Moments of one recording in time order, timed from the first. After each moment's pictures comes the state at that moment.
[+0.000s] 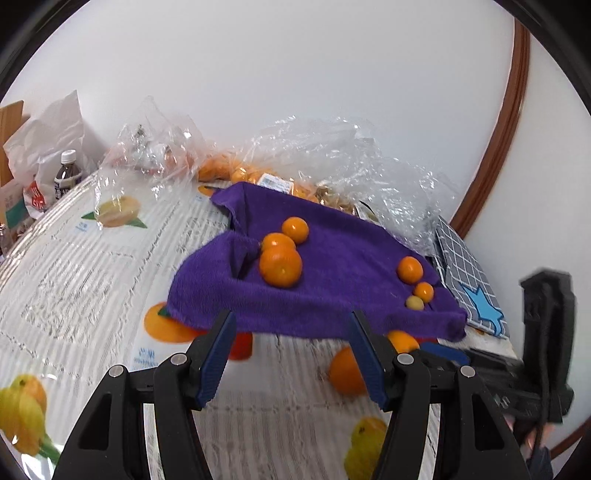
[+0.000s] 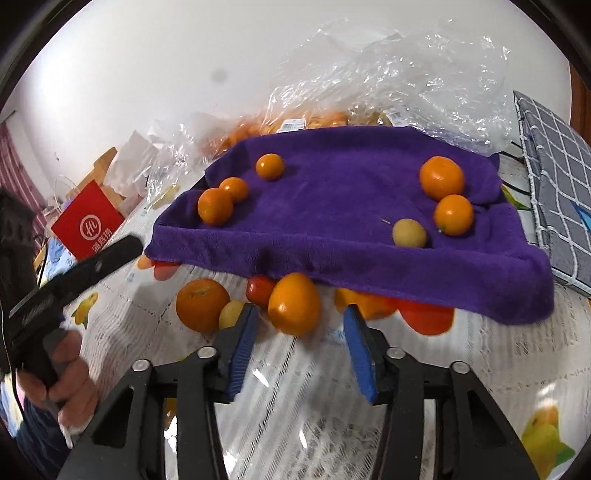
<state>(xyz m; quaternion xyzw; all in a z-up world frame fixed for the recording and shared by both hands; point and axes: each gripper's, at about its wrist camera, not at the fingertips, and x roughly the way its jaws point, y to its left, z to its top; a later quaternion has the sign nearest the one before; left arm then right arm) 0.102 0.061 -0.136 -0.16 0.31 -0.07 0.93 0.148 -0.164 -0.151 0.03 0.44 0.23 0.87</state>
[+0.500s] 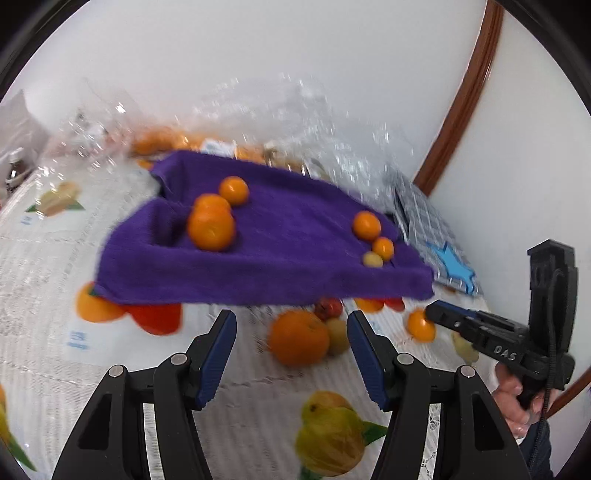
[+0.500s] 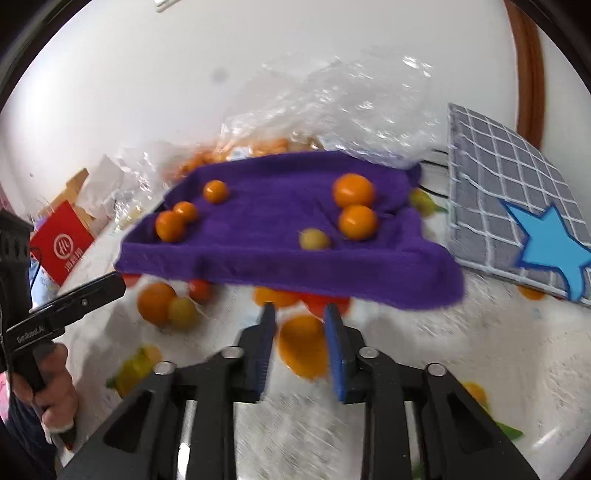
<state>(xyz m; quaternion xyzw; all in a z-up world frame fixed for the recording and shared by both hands) 0.114 0.021 -0.149 -0.13 0.37 -0.16 0.91 0.123 -0.224 -0.133 0.03 0.41 0.16 0.90</state>
